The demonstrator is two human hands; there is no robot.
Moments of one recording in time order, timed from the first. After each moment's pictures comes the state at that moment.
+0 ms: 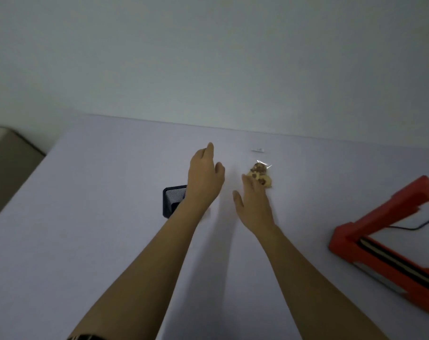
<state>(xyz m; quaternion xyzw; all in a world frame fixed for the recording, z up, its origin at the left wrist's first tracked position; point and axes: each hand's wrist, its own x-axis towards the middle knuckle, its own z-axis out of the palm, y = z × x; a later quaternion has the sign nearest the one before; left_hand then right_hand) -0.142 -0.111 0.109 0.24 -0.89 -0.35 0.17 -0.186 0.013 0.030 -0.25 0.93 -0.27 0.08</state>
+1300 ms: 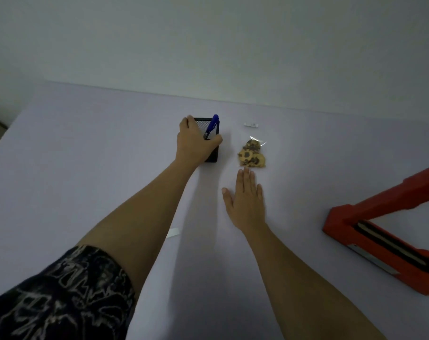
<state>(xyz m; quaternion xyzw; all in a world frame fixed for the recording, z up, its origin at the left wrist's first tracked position) -0.212 -0.153 0.044 0.31 -0.88 -0.35 0.07 -0.176 0.020 -0.026 -0.23 0.95 -0.14 0.14</state>
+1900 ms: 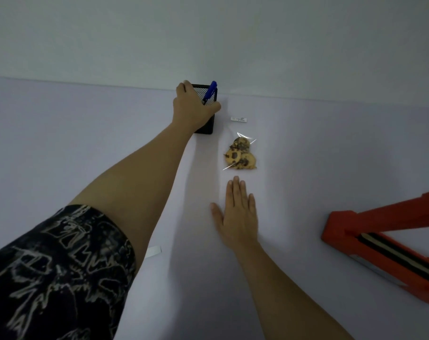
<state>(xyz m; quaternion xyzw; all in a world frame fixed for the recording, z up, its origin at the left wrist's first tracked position) -0.319 -0.164 0.040 0.28 -0.91 -0.30 0.05 -0.180 0.036 -0.055 -0.23 0.95 -0.13 0.15</state>
